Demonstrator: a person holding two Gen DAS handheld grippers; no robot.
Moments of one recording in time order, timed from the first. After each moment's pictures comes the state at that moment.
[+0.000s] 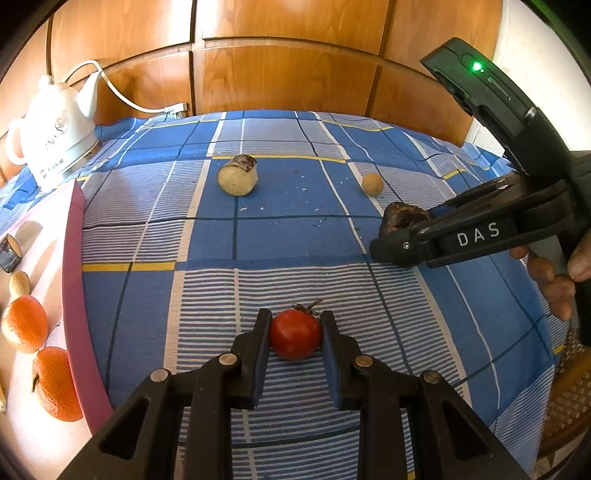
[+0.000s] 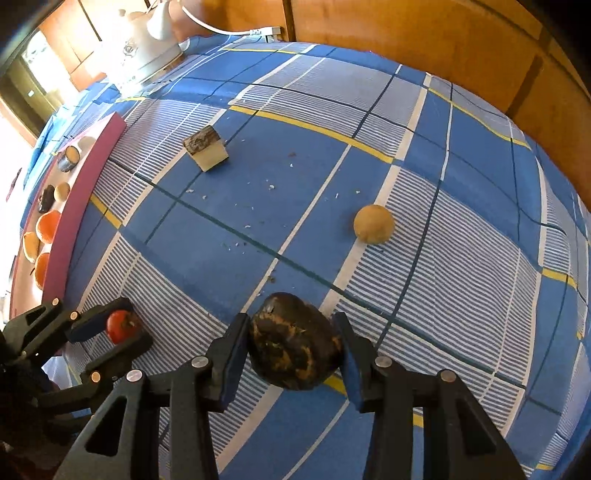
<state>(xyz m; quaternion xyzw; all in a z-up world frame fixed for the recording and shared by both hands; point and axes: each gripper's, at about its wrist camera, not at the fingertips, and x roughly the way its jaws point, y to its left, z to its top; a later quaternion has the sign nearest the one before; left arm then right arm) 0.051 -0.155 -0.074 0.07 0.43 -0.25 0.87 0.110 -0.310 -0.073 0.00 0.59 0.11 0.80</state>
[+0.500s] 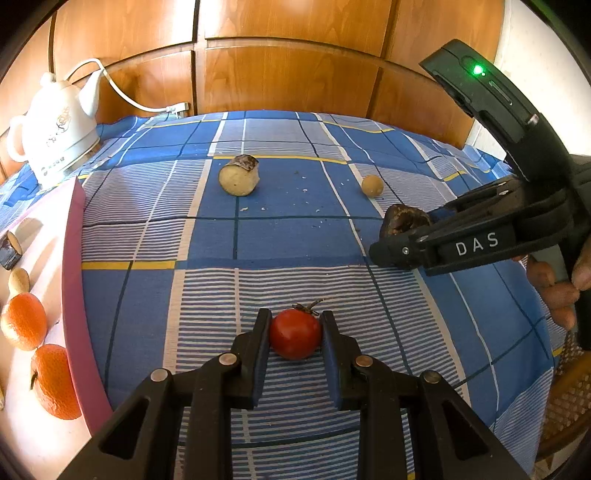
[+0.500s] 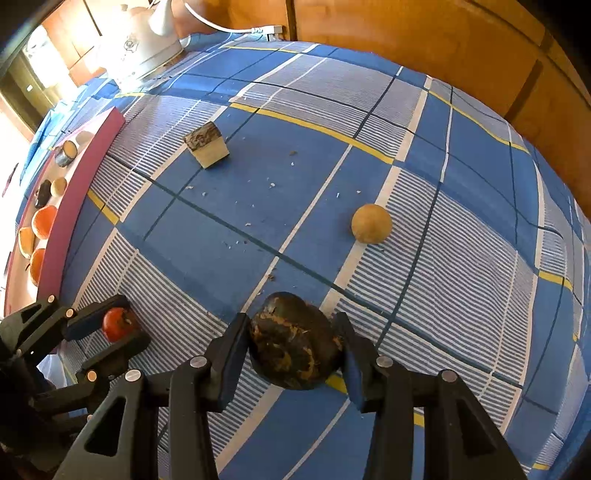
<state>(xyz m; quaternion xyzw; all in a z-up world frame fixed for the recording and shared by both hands) 0.051 -0.153 -0.074 0.06 0.43 -0.25 0.87 0.108 -0.301 -0.072 -0.02 0.60 0.11 0.80</state>
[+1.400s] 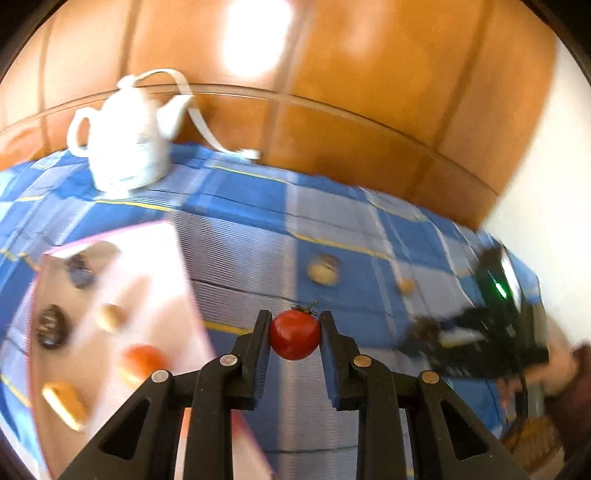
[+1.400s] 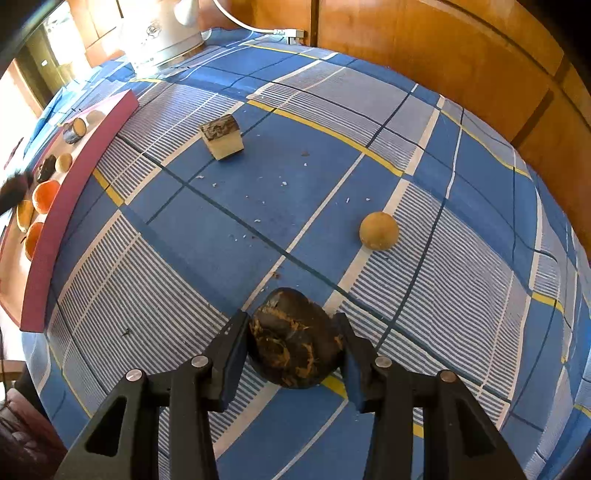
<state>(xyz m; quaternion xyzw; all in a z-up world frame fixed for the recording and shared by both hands) 0.093 -0.052 0.009 -0.05 0.40 -0.19 0.90 0.093 -0.286 -0.075 -0.06 0.58 0.12 0.80</state>
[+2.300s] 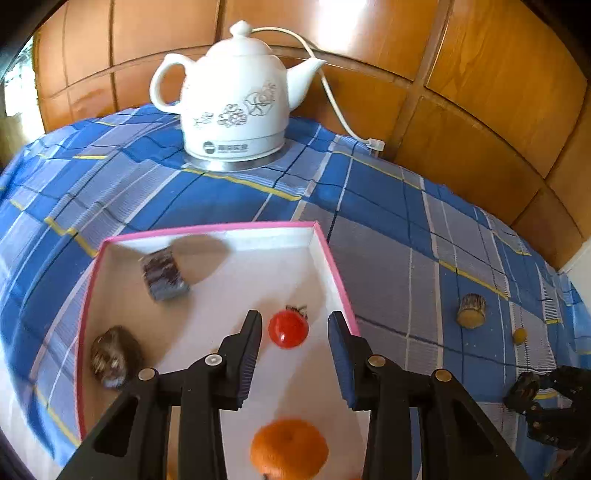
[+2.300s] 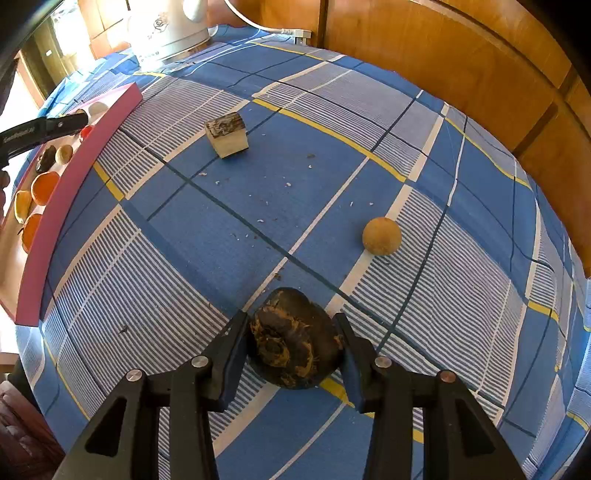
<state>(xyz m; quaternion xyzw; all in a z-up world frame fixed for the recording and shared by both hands) 0.167 0.011 -0.034 -0.06 0.45 -0.04 0.89 0.092 -0.279 -0.071 -0.08 0.58 0.12 0.80</state>
